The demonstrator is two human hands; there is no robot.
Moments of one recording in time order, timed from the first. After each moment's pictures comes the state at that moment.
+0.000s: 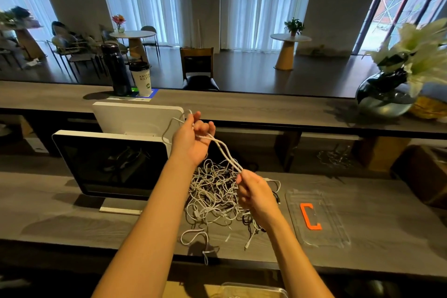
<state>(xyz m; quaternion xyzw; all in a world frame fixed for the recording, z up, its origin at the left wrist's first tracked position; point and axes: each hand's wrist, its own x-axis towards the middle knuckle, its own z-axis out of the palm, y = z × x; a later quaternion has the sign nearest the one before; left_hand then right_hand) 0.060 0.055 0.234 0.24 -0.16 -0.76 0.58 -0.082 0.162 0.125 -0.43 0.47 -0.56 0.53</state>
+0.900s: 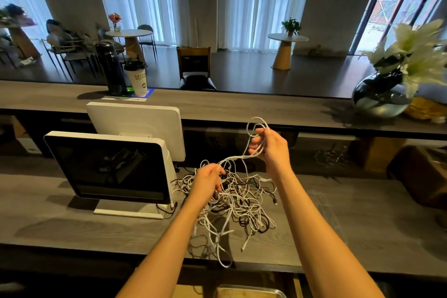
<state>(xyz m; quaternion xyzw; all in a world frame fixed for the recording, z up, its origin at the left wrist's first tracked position) 0.041 0.063 0.092 0.48 -0.63 -0.48 0.37 -0.134 0.089 0.180 -0.31 0.51 -0.68 0.43</state>
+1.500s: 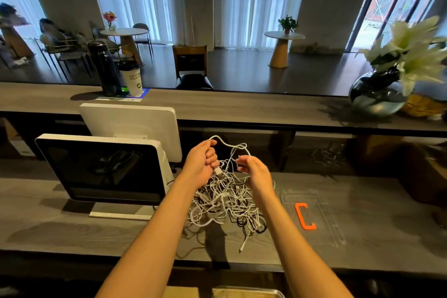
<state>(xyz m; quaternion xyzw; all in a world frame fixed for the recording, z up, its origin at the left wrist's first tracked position) 0.028 0.029 0.142 0.35 -0.32 -0.74 0.48 -0.111 0.104 0.115 -0.35 0.60 -0.60 0.41</state>
